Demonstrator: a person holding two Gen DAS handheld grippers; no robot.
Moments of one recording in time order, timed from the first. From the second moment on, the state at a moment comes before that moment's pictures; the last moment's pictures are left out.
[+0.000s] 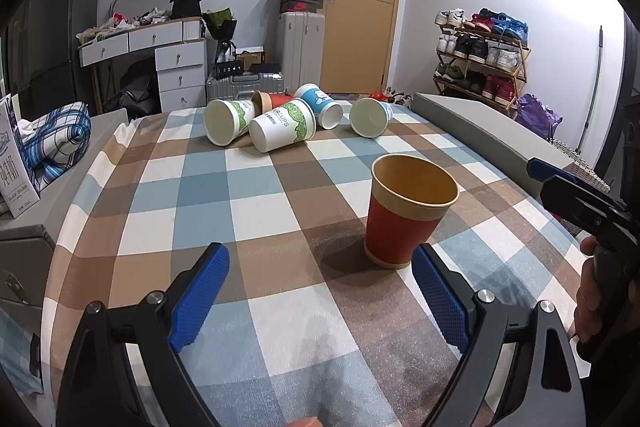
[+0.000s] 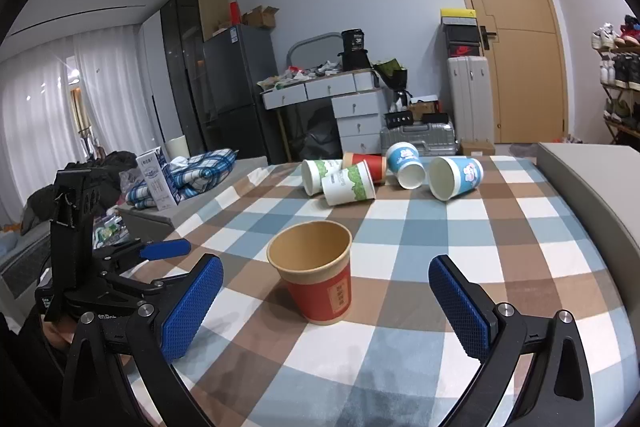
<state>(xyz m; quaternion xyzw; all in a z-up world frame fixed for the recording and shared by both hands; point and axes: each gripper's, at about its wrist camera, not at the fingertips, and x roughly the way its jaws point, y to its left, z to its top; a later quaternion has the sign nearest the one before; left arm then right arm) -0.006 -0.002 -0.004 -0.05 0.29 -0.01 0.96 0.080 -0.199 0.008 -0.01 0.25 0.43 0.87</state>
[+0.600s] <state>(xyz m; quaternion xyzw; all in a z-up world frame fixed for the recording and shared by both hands) -0.008 -0.003 0.000 -0.05 0.28 0.00 0.96 0.081 -0.201 0.006 -0.01 0.25 0.43 0.87</state>
